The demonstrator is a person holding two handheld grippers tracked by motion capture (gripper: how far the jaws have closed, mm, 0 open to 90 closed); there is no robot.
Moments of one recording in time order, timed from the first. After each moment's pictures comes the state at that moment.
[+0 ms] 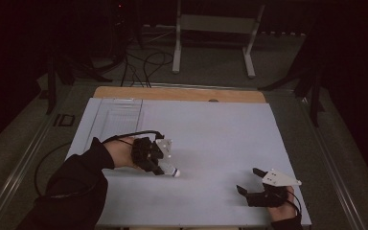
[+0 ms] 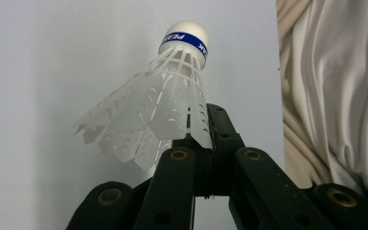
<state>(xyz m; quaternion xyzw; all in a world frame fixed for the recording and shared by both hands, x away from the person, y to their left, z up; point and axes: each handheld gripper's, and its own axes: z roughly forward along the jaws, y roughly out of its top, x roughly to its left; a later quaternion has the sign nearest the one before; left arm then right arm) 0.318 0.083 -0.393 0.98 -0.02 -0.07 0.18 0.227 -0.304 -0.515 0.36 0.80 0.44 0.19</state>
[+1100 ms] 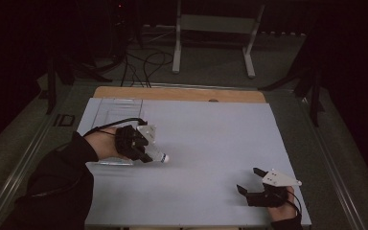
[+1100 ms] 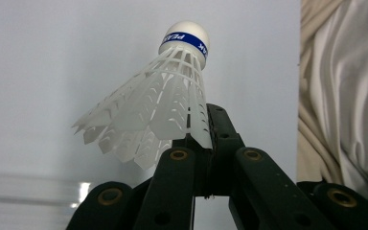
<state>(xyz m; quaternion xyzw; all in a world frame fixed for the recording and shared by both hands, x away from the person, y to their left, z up) 0.329 0.124 -0.365 0.98 0.04 -0.03 0.20 0.226 -0.304 -0.513 0.36 0.80 0.43 0.20</state>
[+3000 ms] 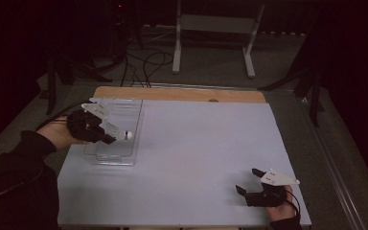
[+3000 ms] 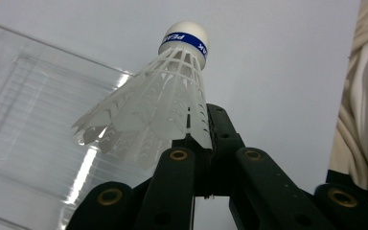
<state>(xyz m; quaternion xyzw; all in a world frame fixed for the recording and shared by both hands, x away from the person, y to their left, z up) 0.356 0.241 -0.354 0.95 0.16 0.00 0.25 0.228 -0.302 -0.516 0.36 0.80 0.43 0.19</state>
